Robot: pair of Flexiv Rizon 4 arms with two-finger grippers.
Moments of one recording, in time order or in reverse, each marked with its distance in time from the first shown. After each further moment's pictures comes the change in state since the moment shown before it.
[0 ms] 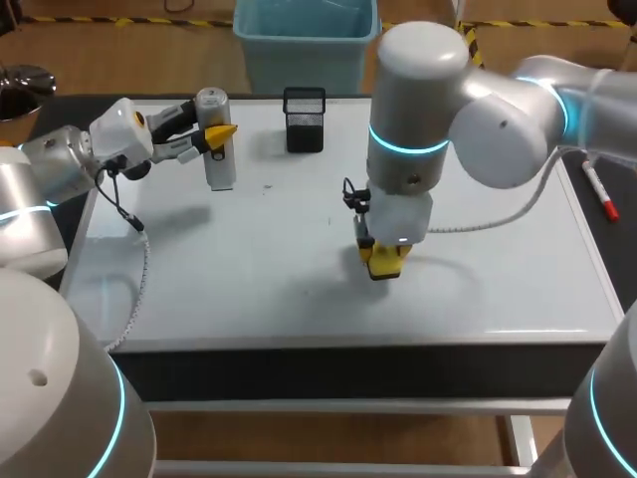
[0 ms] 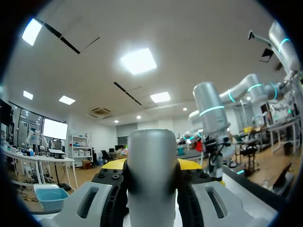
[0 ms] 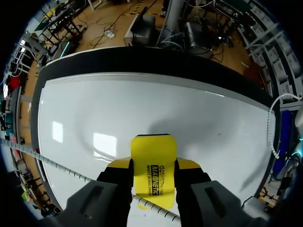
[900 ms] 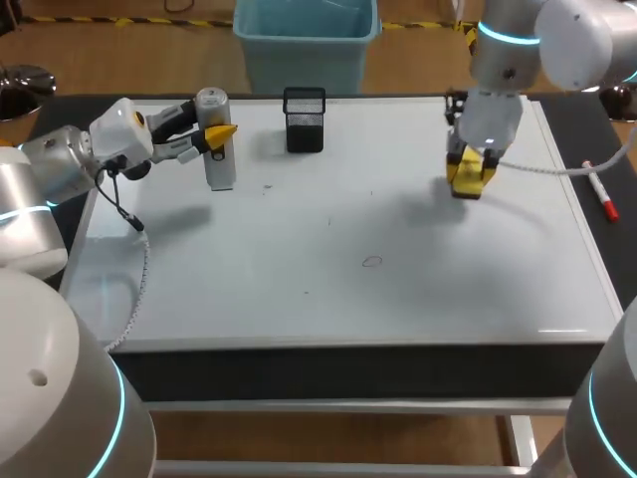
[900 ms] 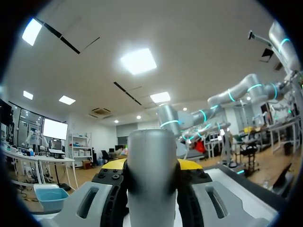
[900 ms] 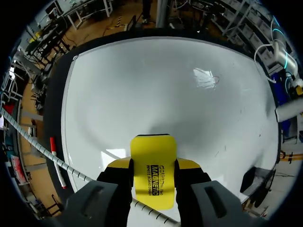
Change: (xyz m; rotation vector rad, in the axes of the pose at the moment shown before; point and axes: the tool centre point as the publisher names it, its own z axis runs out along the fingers) left arm 0.000 0.000 0.000 0.000 0.000 0.000; right arm 0.164 -0.131 -0.022 -0.119 -0.046 0.217
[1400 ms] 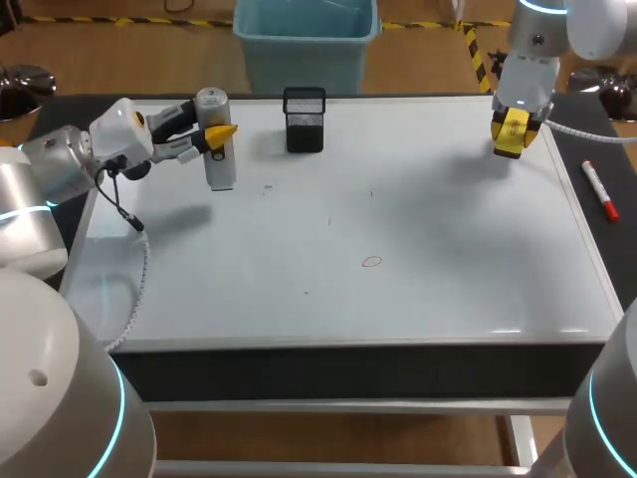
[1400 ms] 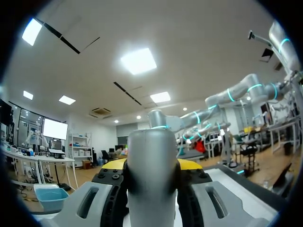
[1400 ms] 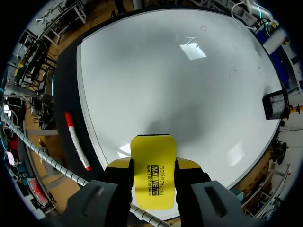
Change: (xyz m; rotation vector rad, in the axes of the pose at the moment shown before) left arm 0.000 0.000 0.000 0.000 0.000 0.000; right arm 0.088 -0.124 -0.025 0.087 0.024 0.269
